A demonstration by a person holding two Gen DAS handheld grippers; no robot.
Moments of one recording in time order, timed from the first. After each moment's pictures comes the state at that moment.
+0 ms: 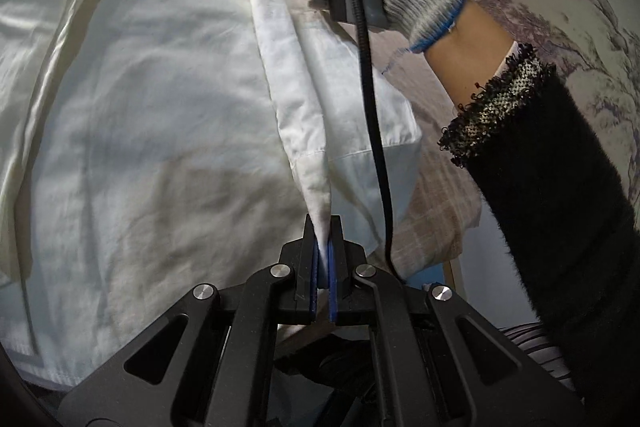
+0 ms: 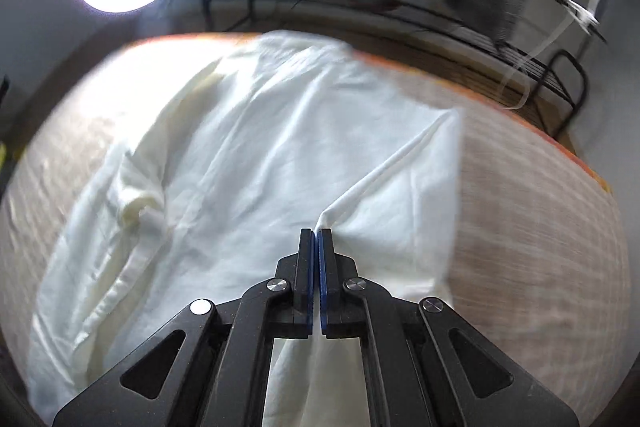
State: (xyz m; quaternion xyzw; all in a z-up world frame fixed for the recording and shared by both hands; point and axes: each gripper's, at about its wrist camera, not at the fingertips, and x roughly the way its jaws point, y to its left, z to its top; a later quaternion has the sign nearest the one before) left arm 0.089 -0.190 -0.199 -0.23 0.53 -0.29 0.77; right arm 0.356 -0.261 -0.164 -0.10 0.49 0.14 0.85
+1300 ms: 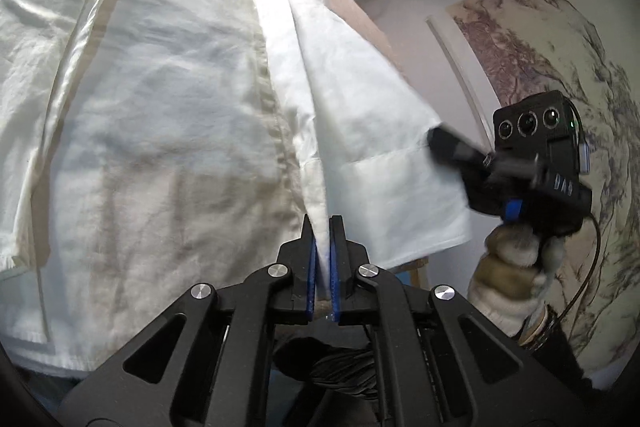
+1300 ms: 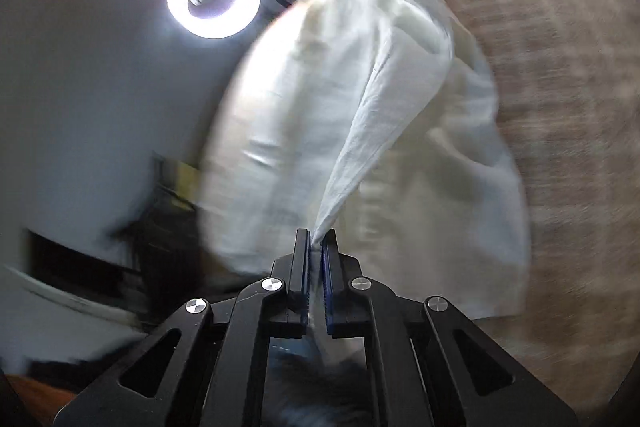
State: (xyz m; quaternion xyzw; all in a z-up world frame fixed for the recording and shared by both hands) left arm 0.089 -0.170 -0.184 -0.27 0.51 -0.31 0.75; right arm 0.100 -0.413 -0.147 0.30 0.51 0.34 0.73
